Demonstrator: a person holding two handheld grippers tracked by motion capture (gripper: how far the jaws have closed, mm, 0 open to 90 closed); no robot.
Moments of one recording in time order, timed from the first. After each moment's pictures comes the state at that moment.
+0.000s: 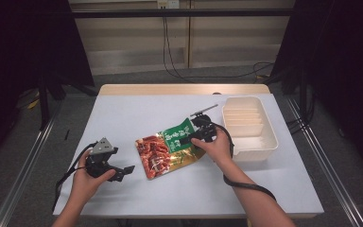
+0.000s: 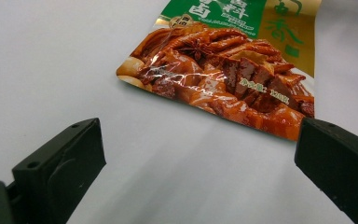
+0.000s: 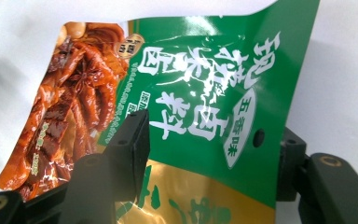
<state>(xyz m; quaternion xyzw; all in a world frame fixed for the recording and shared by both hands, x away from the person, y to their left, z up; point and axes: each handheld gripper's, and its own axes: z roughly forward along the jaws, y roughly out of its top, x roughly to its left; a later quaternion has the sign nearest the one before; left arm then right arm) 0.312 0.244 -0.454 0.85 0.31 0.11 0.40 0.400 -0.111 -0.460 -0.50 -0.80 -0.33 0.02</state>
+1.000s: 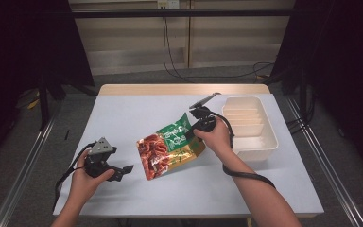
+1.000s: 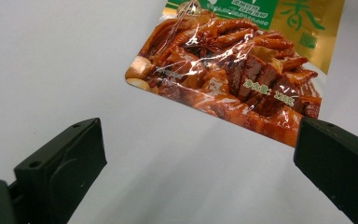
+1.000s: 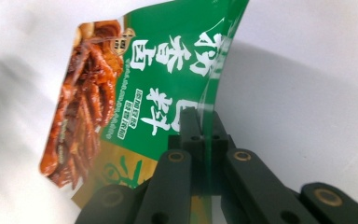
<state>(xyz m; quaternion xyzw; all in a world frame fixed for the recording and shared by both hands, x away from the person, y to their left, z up) 0.311 0.247 -0.453 0.85 0.31 0.12 0.40 0.414 -0.111 -0.427 -0.51 -0.81 -0.28 0.06</state>
